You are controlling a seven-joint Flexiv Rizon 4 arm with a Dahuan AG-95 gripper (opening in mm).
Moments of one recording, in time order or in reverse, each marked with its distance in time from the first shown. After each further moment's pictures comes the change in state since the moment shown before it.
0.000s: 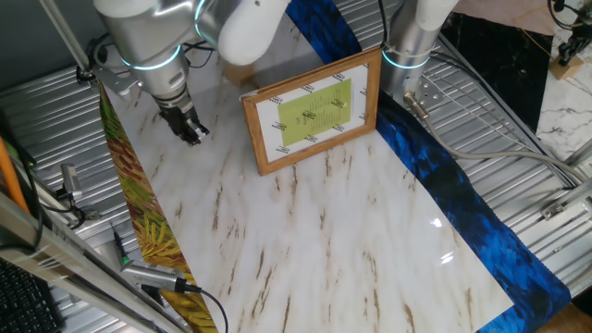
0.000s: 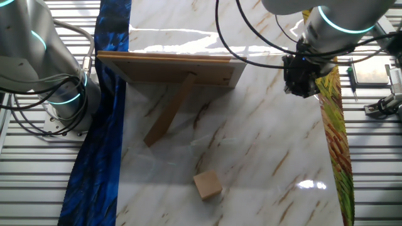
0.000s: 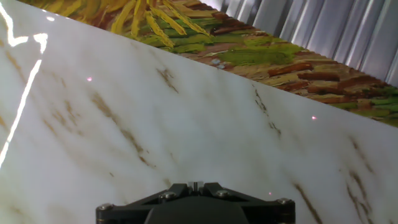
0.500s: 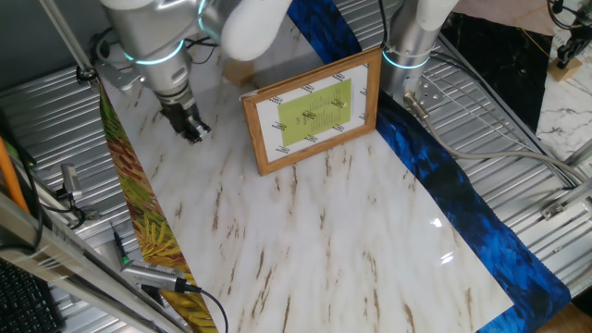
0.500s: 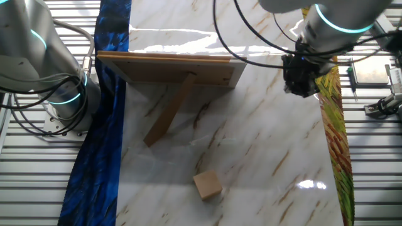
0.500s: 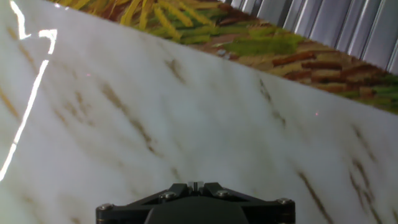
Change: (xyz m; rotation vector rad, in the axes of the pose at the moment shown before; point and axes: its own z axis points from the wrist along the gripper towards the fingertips) arm -0.003 -0.001 0.002 -0.008 0.006 -0.018
